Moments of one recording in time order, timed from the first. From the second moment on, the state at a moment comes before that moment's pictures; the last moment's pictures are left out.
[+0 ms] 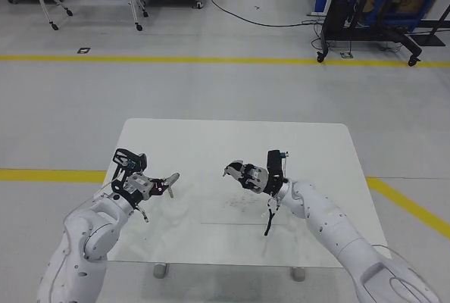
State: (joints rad) left arm 1.54 -1.17 -1.52 -1.79 1.07 -0.47 -0.32; right arm -0.95 -1.30 0.84 -0.85 -1.16 -1.01 -0.66
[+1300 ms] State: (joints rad) left arm 1.31 -1.13 -1.37 -1.46 -0.09 -0.63 -0.97; right arm -0.89 -1.41 0.58 -0.81 0.15 -1.01 0.14
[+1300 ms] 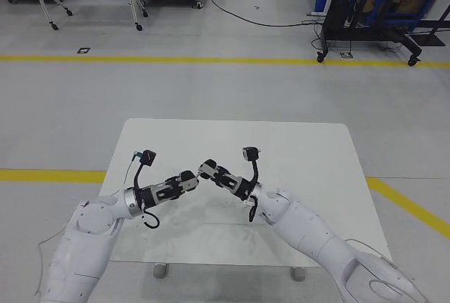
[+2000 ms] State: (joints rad) left arm 1.30 -1.12 -1.34 -1.46 -0.05 -0.60 -0.93; right arm -0.94 -1.45 0.74 -0.80 0.23 -1.01 0.42
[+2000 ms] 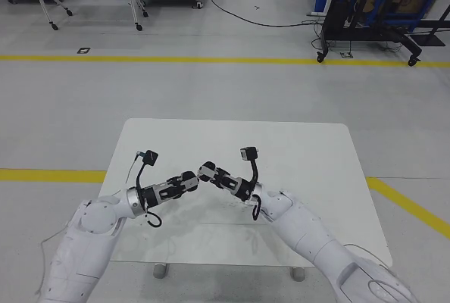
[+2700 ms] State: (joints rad) left arm 1.28 -1.09 -1.38 -1.43 -0.12 -0.58 -0.94; right arm -0.96 -1.48 0.86 -0.78 0.26 -1.01 0.56
